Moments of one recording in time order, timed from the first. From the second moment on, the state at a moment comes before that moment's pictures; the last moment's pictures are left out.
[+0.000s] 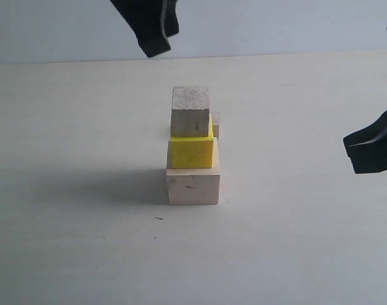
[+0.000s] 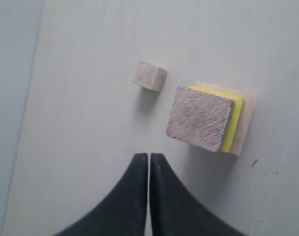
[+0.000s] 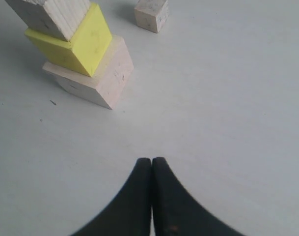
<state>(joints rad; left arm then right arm) -0.80 1.72 -1.81 0.10 1.22 0.61 0.45 0.90 -0.69 0.14 0.78 0.01</state>
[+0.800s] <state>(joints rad) -0.47 0.76 -0.72 0.00 0.76 0.23 0.45 0.87 -0.69 0.13 0.73 -0.02</state>
